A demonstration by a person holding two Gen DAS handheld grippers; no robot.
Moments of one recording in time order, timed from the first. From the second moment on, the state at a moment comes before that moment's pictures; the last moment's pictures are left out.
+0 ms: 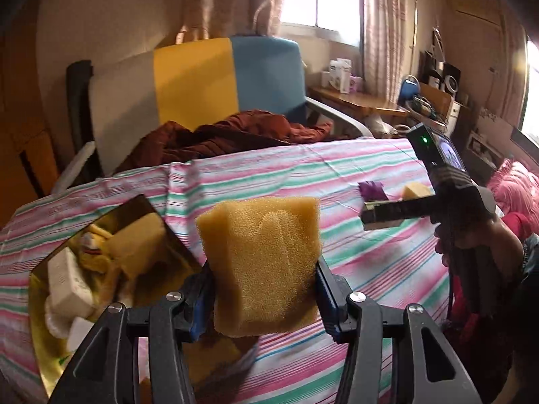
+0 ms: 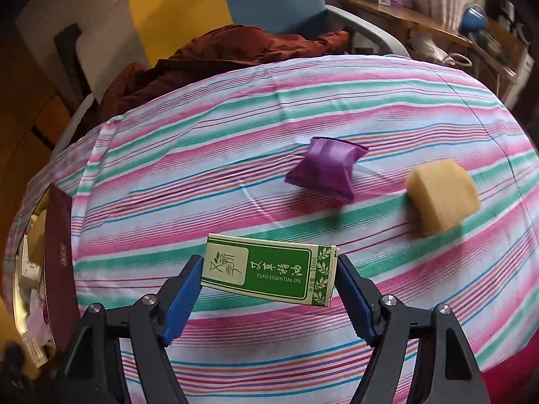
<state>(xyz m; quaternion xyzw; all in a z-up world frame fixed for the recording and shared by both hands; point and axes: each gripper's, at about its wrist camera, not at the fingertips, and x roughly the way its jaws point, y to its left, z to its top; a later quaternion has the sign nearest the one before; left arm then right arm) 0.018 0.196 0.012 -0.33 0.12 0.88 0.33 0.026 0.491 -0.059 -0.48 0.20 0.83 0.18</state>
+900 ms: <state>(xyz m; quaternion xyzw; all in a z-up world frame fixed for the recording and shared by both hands) -0.029 0.032 0.015 -0.36 -0.03 0.91 0.21 -0.022 0.307 -0.002 -0.45 0.16 0.88 -0.04</state>
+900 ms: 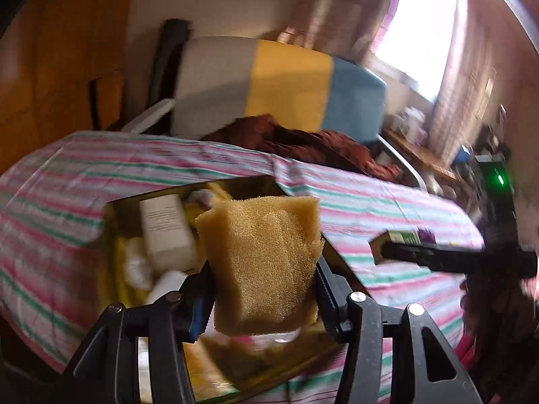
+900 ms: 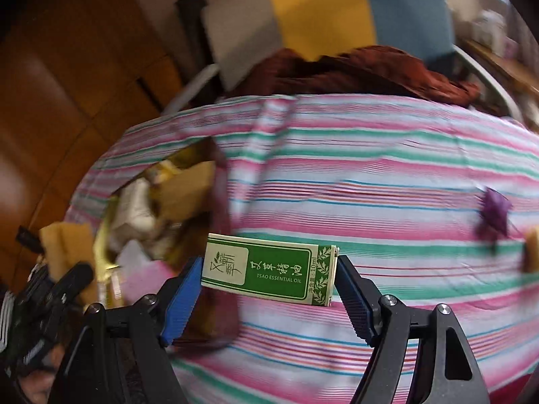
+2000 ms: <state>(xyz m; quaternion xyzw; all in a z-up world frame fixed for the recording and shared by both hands) -0.054 -0.018 -0.022 -0.41 -0.09 0.89 0.17 -0.062 0.227 -0.012 -0.46 0.08 0.88 -0.08</state>
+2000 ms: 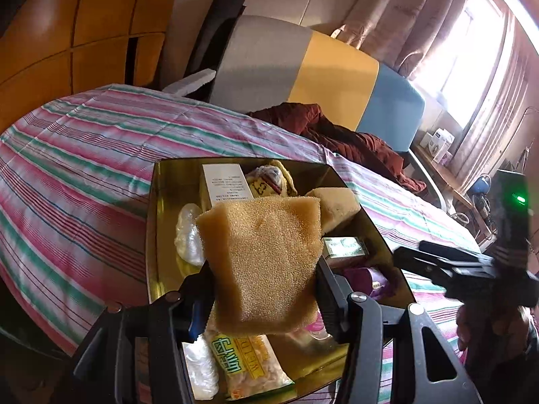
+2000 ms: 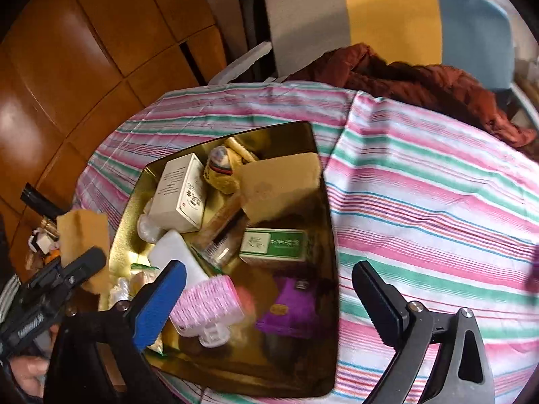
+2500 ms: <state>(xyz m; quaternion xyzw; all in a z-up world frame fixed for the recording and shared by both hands) -0.089 0.025 -0.003 -0.38 -0.01 0.91 0.19 -0.021 0.226 0.010 -0.38 0.00 0.92 0.01</state>
